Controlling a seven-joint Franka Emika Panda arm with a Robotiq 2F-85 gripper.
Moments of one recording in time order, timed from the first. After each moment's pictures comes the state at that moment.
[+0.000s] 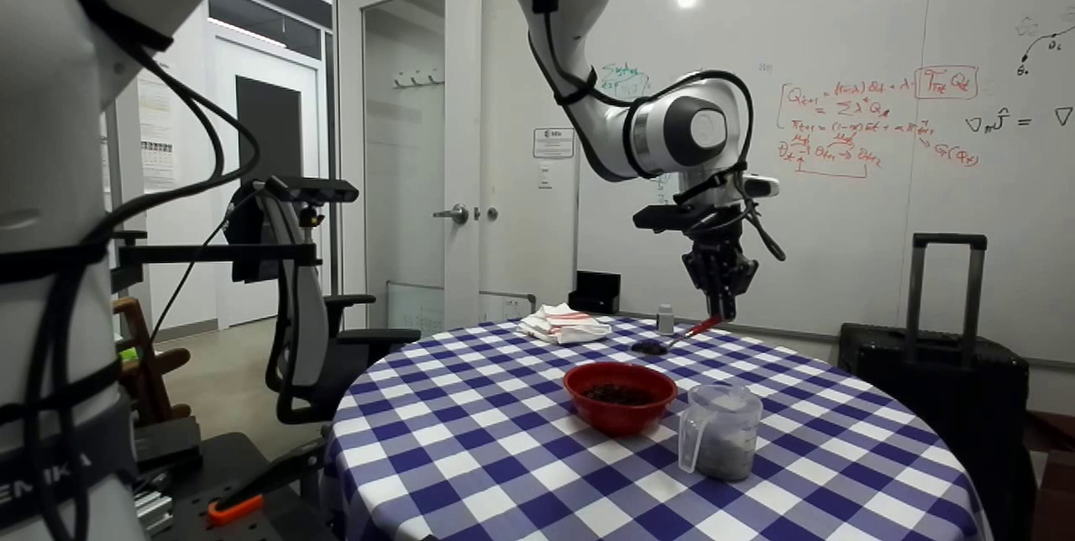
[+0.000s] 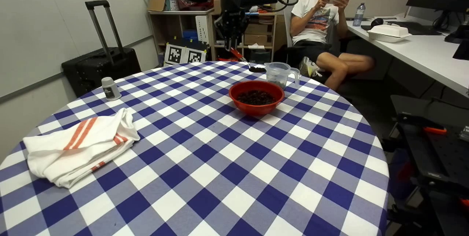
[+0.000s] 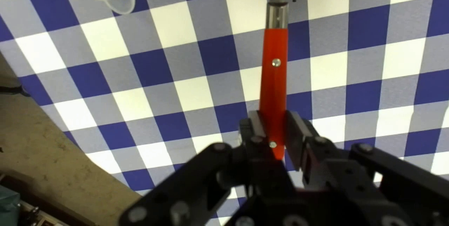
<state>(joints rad) -0.08 0.60 -0.15 -1.69 0.00 2.46 0.26</state>
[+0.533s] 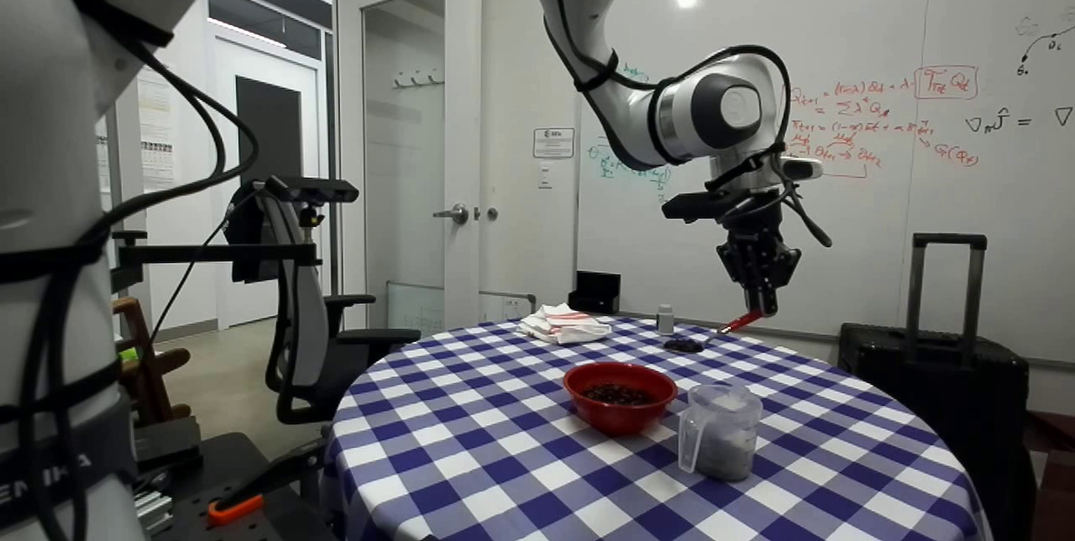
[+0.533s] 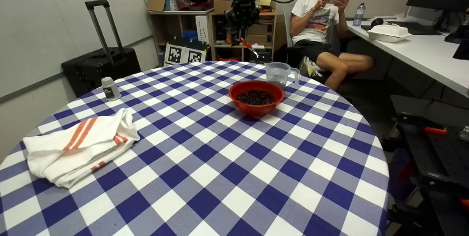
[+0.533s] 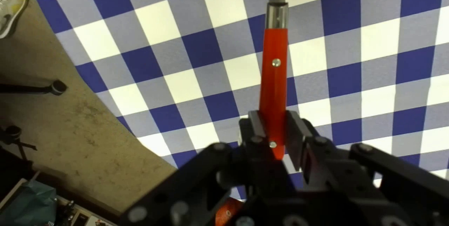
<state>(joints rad) -0.12 0.57 -0.19 -1.69 0.00 2.45 0.26</state>
